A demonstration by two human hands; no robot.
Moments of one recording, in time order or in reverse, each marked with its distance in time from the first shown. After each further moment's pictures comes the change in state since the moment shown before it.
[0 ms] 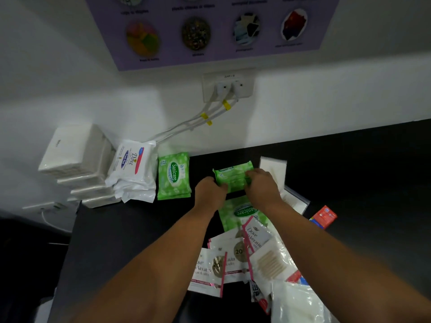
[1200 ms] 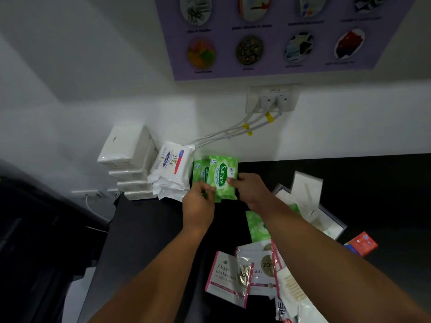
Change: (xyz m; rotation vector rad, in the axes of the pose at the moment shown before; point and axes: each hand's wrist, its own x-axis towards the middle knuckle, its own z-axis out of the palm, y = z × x) left_hand -0.030 -0.048 -0.084 -0.108 0.387 0.144; right_hand 0.026 -0.108 0.034 1.019 -0.317 0.215
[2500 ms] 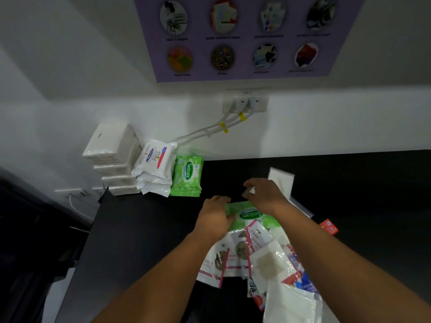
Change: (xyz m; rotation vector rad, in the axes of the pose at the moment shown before) left_hand -0.057 0.014 0.052 0.416 -0.505 0.259; right_hand -0.068 0.000 -0.104 -0.999 0.055 -0.256
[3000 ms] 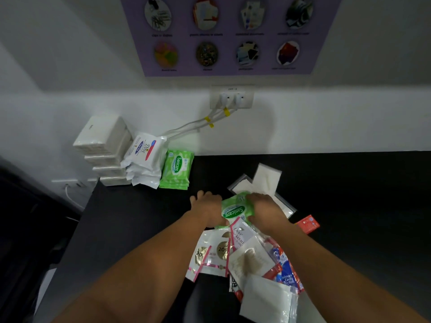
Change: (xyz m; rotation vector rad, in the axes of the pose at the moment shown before) left_hand 0.018 0.038 0.004 0.508 -0.333 -0.144; right_hand -0.040 0.069 0.022 -0.304 -0.076 -0.100
